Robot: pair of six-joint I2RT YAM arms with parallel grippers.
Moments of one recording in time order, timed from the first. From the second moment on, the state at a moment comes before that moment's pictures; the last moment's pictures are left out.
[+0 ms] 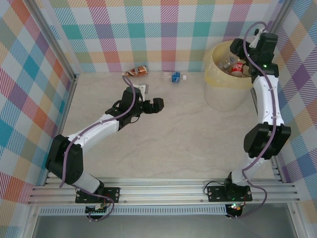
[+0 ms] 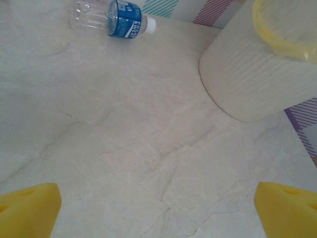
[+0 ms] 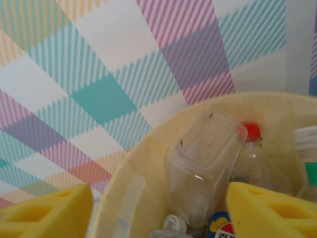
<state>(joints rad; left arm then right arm) -0.54 1.53 1.11 -0.10 0.11 -0.48 -0.12 1.81 1.95 -0.47 -0.21 0.38</state>
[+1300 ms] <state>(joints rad) -0.49 1.52 1.09 -0.17 -0.12 -0.64 0.12 1.62 1.73 -0.27 -0.36 0.36</state>
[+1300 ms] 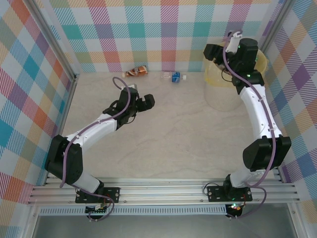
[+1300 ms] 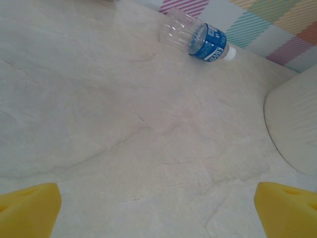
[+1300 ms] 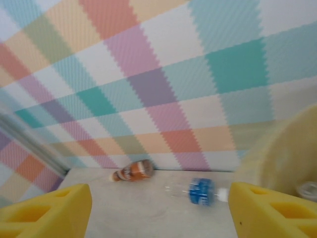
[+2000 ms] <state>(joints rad) -0.46 1.50 1.05 -0.17 -0.13 -0.73 0.39 2.05 1.83 -0.13 -0.42 0.32</state>
